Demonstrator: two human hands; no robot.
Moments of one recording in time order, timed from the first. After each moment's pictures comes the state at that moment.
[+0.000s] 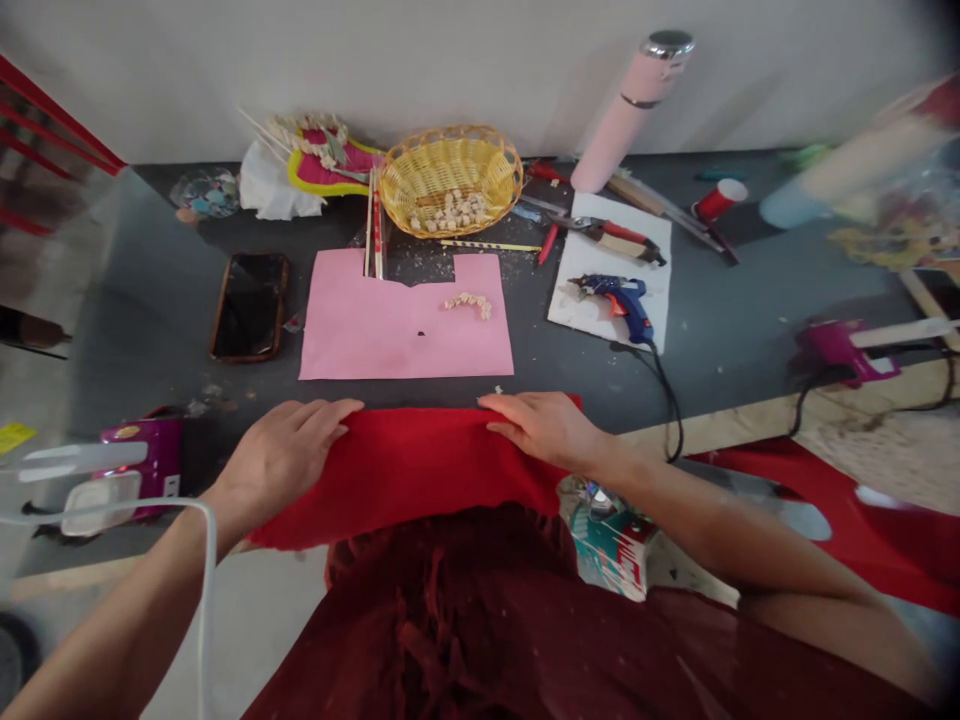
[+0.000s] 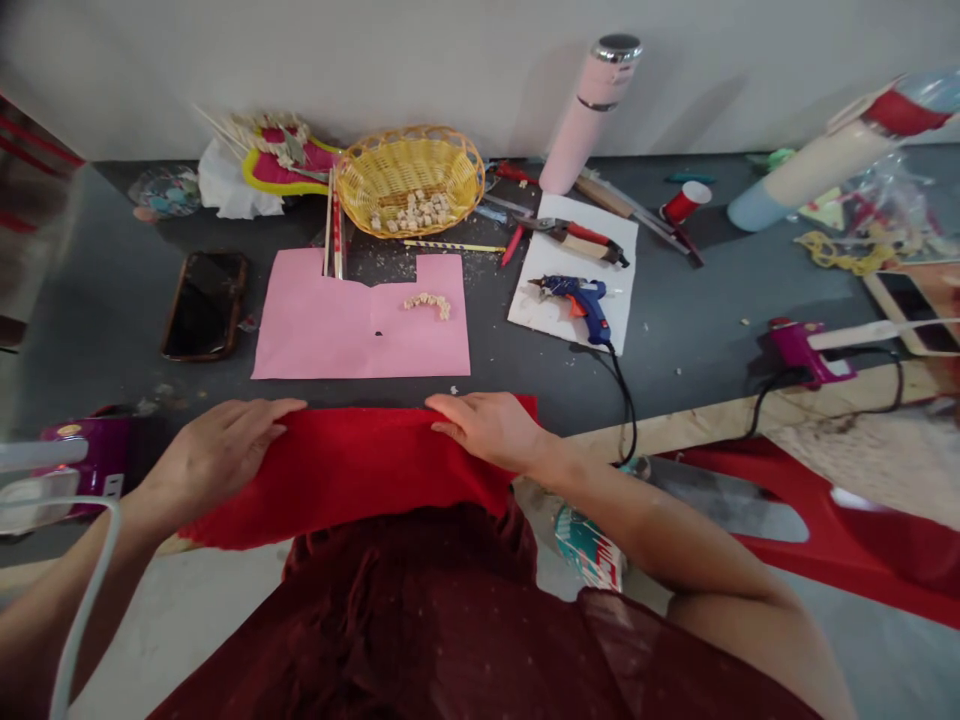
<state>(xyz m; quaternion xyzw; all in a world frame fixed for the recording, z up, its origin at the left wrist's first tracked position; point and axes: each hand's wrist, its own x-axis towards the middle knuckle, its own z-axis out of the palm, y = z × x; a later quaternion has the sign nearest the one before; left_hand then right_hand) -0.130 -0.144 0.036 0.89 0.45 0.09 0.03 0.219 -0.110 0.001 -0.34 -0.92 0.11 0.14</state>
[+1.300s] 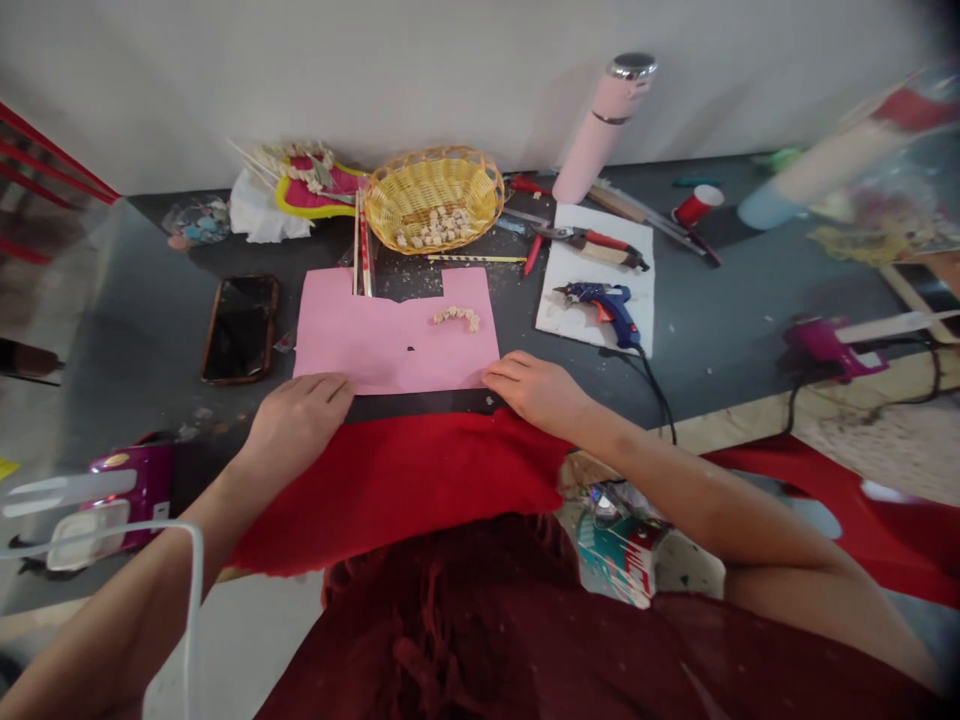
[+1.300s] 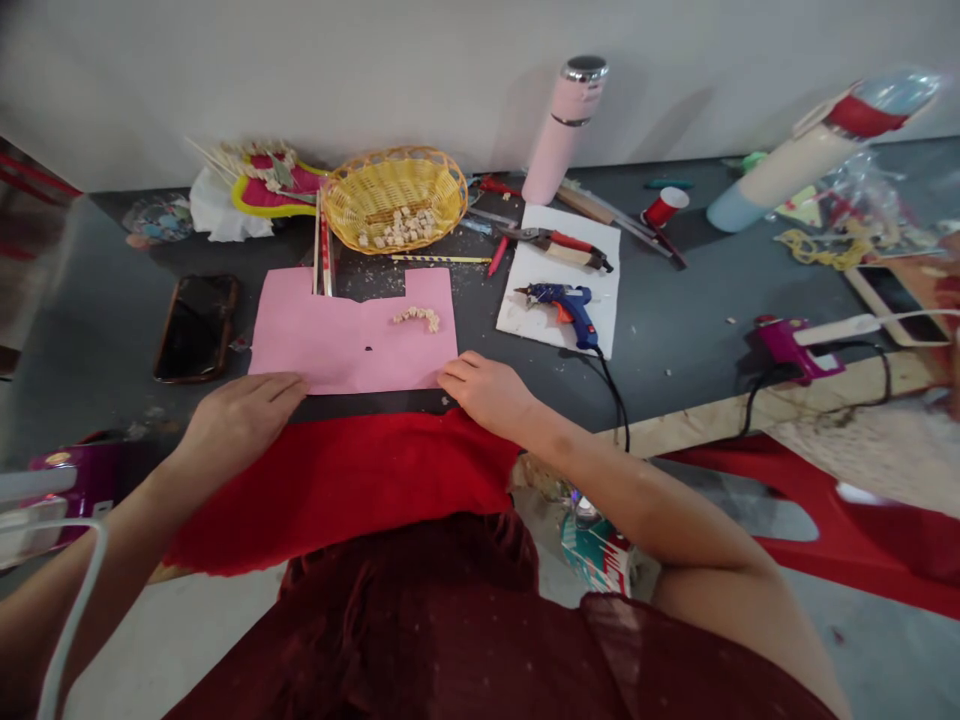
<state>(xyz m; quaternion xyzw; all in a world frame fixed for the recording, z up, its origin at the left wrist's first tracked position) -0.114 -0.098 0.028 0.89 0.45 0.00 -0.09 0.230 -0.061 0.007 -0.31 -0.95 0.02 0.07</state>
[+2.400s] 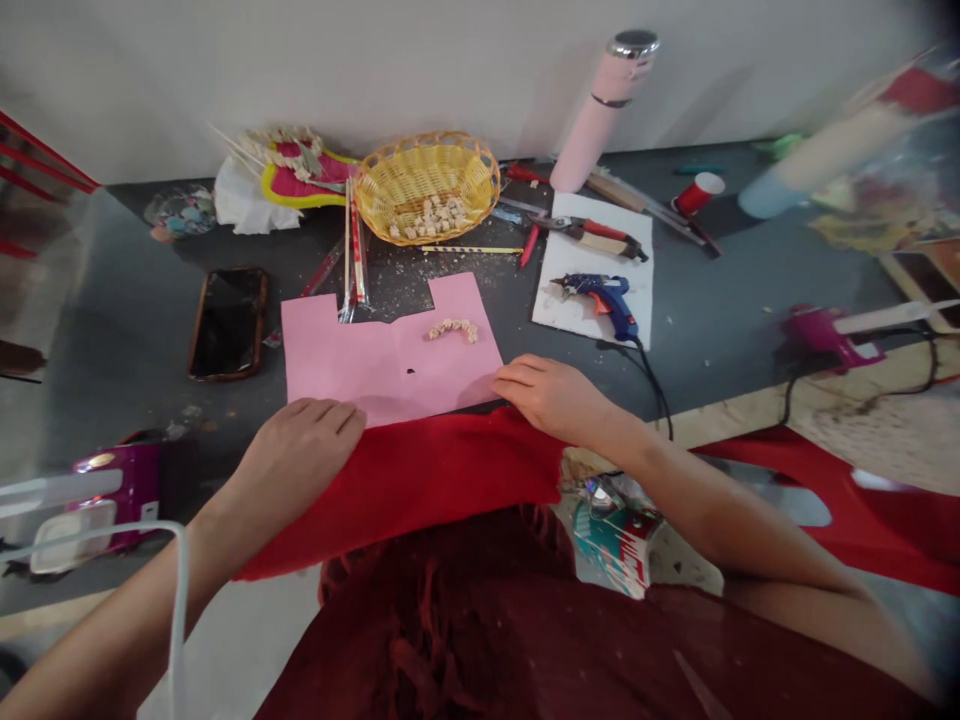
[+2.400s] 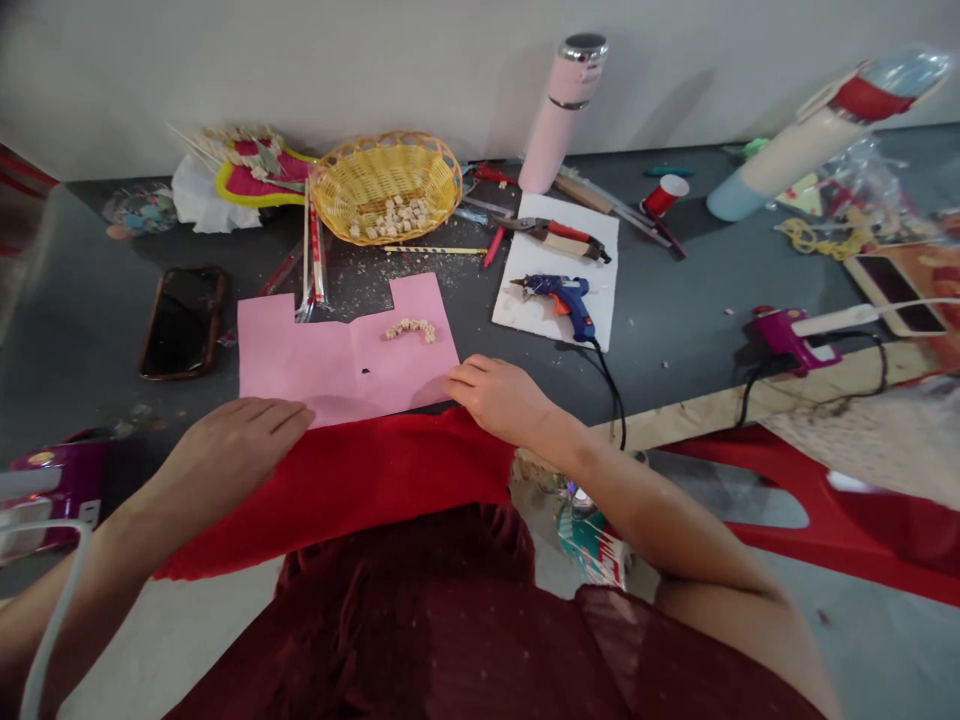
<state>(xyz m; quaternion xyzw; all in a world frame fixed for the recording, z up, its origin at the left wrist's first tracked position) -0.088 -0.125 0.059 0.91 0.40 -0.08 -0.04 0.243 -0.078 0.021 -0.32 -0.94 0.06 0.07</state>
